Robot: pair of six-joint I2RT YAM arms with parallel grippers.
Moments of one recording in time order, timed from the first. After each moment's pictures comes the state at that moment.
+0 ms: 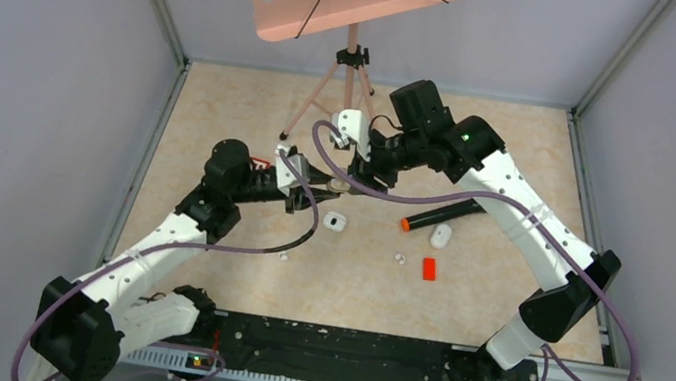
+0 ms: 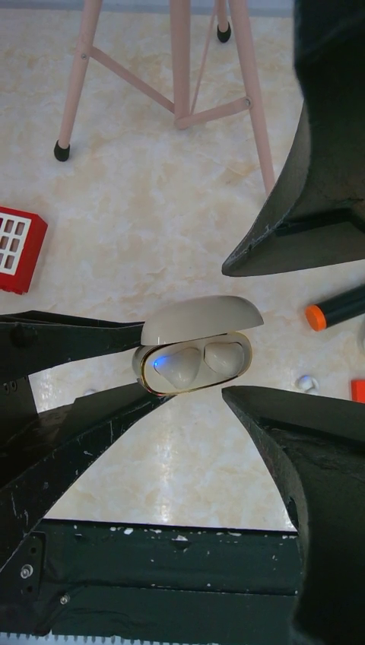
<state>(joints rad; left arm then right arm) -0.44 1.00 0.68 0.27 0.87 0.28 0.77 1.63 1.83 -1.01 -0.52 -0.72</state>
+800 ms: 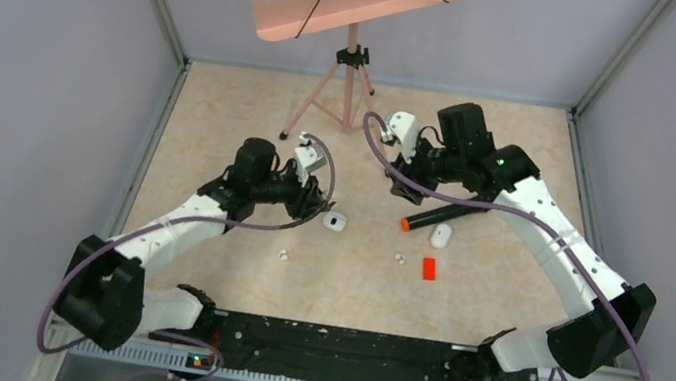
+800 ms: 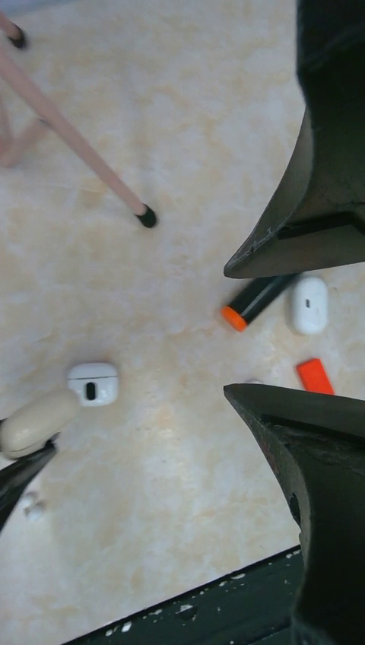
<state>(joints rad) -0.42 1.17 0.69 0.06 0.67 0.14 0.63 1.43 1.51 -0.85 -0.38 -0.57</state>
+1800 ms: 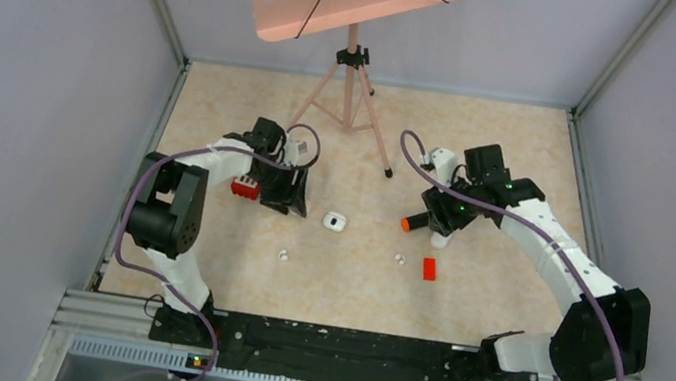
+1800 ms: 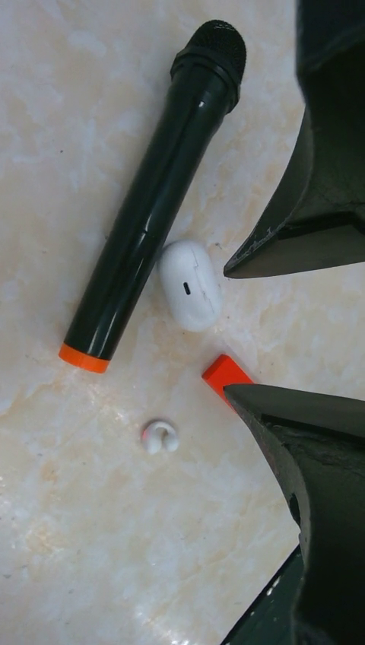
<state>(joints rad) -0.22 1.76 1.08 -0.57 0.49 -0.12 0.37 1.35 1.07 -0.73 -0.25 -0.37</state>
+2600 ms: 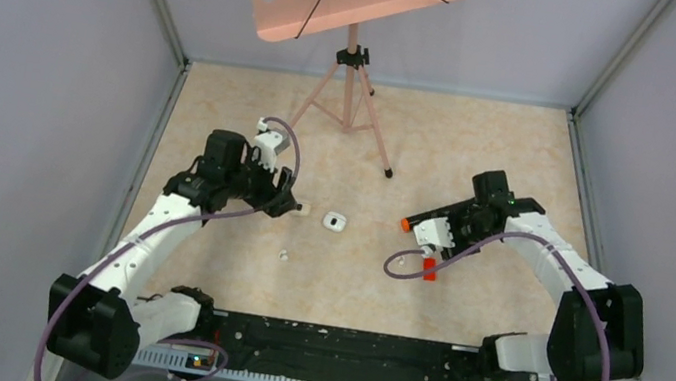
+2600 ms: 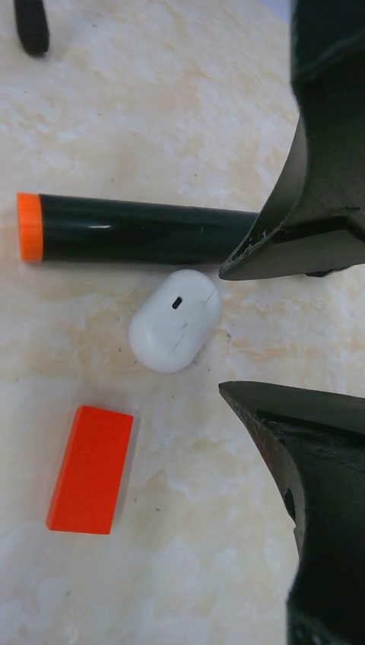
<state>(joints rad) -0.23 1.08 0.82 -0.46 0.45 0.02 0.25 1.34 0.86 -0.77 -0.39 -1.66</state>
